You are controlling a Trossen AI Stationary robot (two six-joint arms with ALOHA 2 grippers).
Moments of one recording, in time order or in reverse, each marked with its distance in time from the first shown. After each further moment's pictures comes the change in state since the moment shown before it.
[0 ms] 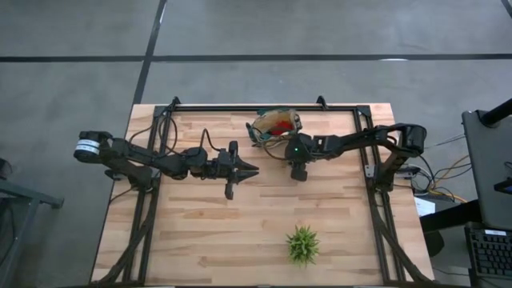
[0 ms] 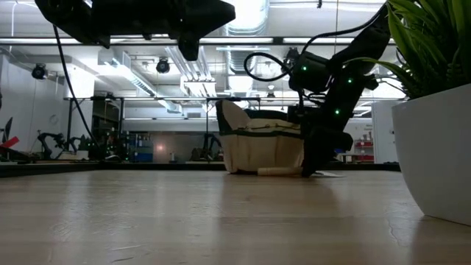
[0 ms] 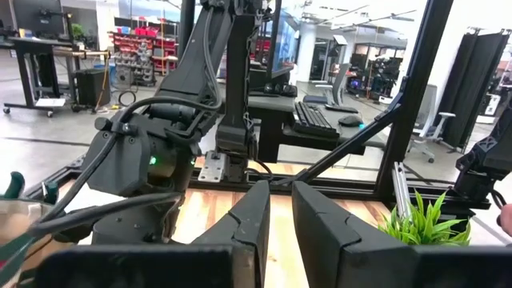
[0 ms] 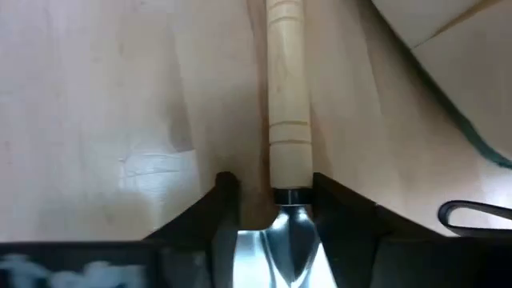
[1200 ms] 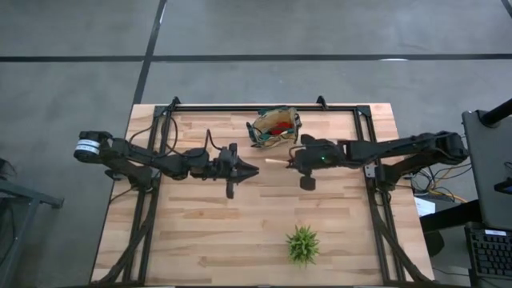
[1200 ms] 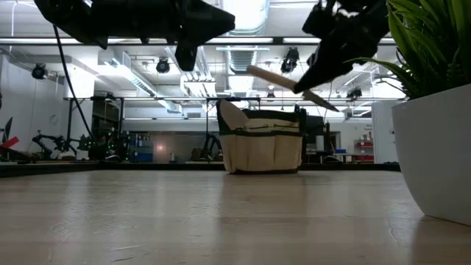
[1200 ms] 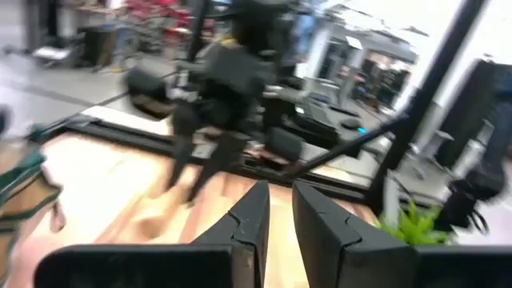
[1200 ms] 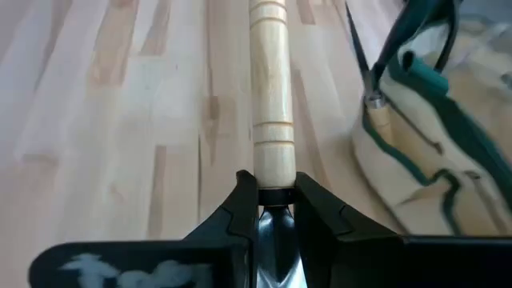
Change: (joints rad) left arm 0.000 -0.001 0.000 -0.050 -0.030 -0.164; right arm 0.223 -0.439 -0.003 -0.023 0.015 0.063
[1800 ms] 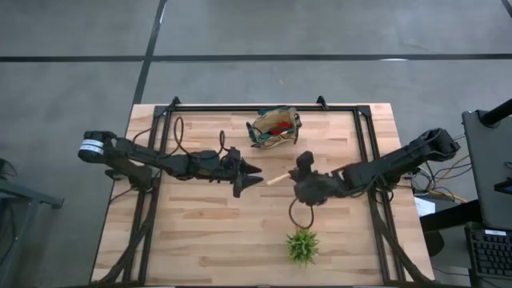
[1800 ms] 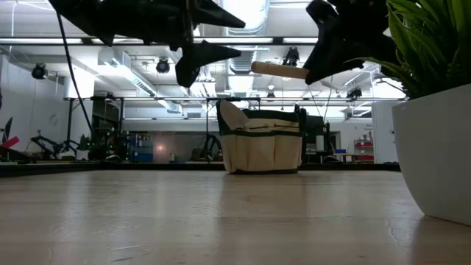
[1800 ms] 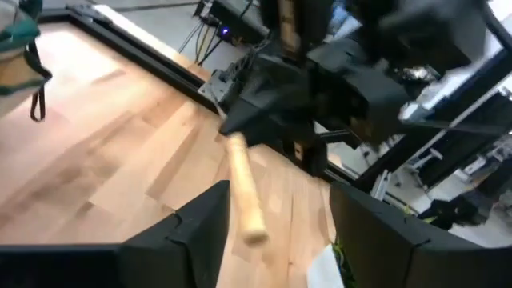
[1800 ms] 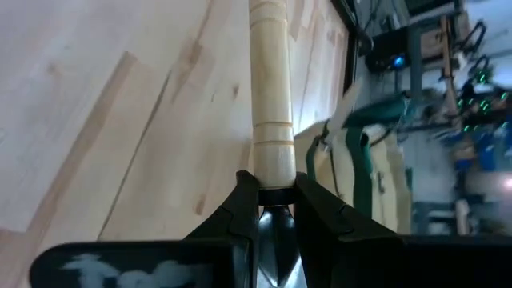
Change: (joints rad) left arm -0.012 0.044 0.081 -0.203 -0.025 -0.319; right arm 0.366 0.100 0.112 -0.177 0.574 -0.433
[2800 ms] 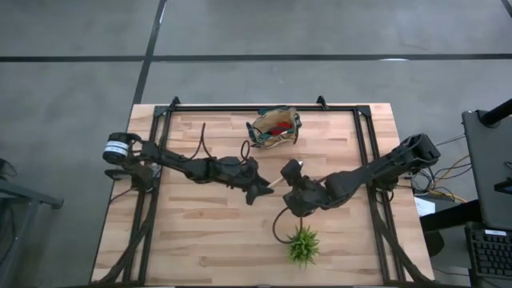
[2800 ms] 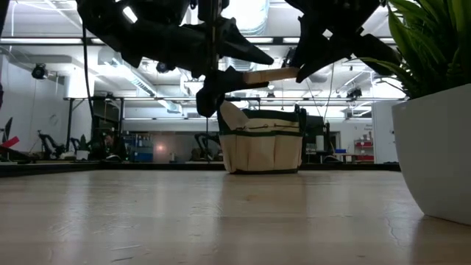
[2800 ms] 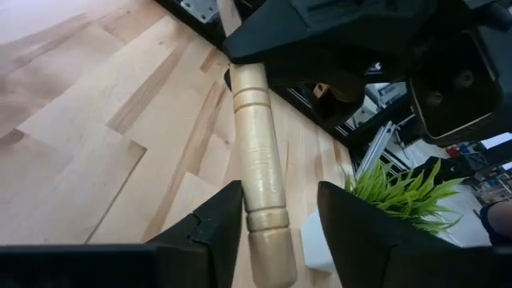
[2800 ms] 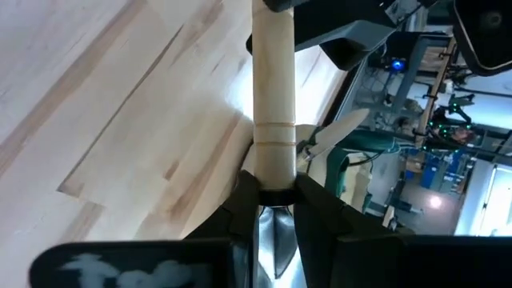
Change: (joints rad) left arm 0.000 0.256 0.124 -0.002 0.164 -0.090; right arm 0.053 0.245 0.293 -0.314 0.124 -0.135
